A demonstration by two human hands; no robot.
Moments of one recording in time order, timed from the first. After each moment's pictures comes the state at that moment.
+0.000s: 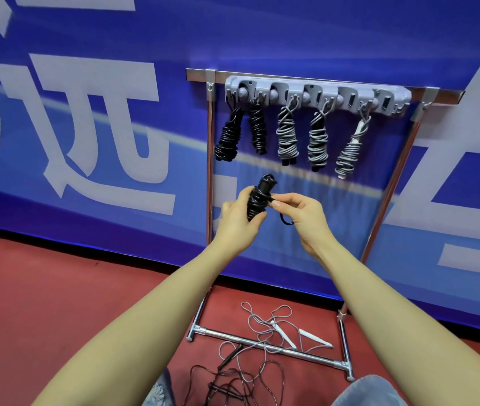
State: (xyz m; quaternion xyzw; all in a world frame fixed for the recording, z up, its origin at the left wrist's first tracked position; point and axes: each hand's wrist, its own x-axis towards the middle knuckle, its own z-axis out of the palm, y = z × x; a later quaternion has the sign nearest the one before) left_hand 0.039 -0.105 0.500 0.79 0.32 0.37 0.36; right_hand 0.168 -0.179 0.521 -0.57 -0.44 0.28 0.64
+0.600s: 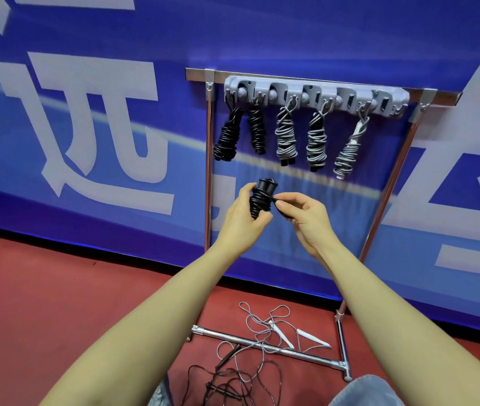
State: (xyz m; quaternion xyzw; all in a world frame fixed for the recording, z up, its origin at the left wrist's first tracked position) left_hand 0.040 -0.123 0.513 0.76 0.32 0.38 0.42; right_hand 0.173 -0.184 0.518 -0.54 -0.43 0.29 0.67
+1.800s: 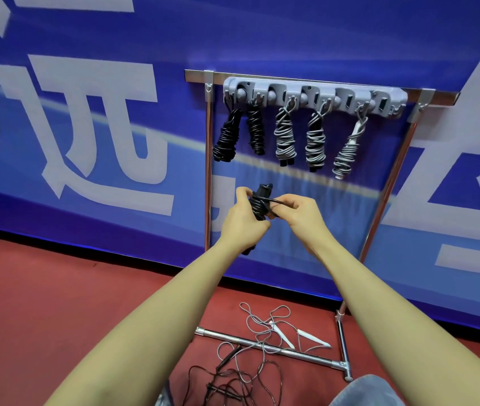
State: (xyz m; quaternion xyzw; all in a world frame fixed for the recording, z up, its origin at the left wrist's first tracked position) left_hand 0.053 -0.114 0.513 0.78 0.38 0.34 0.36; right_hand 0.168 -0.180 0.525 -0.62 -0.49 0.22 0.57
